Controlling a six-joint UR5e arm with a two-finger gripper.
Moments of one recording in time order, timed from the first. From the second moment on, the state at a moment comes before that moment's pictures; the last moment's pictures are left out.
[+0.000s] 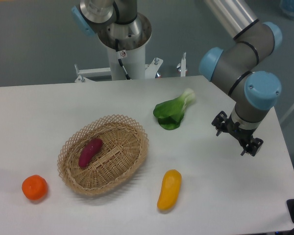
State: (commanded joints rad) arm 2.69 -2.09 -1.43 -1.17 1.56 1.50
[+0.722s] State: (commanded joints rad) arm 2.58 -2.12 -1.42 -1.16 1.50 1.14
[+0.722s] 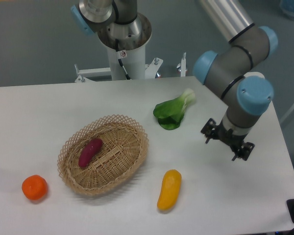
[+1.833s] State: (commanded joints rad) arm 2.45 -2.22 -1.41 -1.02 1.45 0.82
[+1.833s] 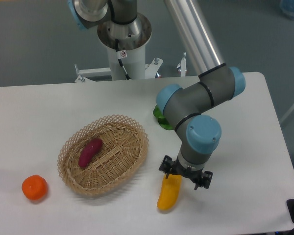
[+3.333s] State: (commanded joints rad) arm 2.41 -2.26 -1.42 -1.02 1.48 0.81
